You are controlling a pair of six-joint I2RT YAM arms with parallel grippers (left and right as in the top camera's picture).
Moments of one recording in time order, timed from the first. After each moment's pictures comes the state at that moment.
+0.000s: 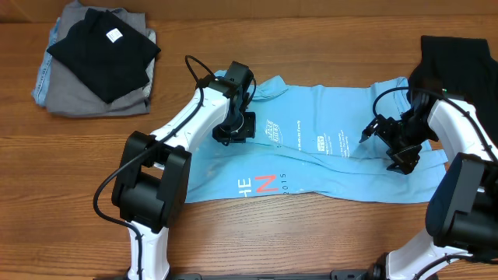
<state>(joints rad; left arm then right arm) -0.43 2.10 1.56 -0.95 0.20 -0.38 -0.23 1.85 1.28 -1.10 -0.25 0.51</state>
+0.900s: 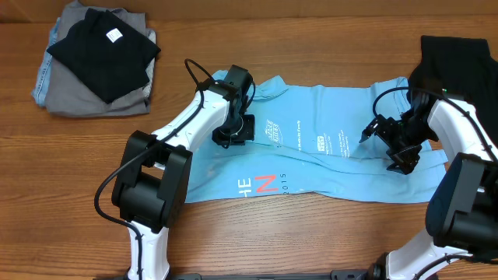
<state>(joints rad) -0.43 2.10 1.52 -0.91 0.19 -0.39 -0.23 1.85 1.28 -1.10 -0.25 0.51</state>
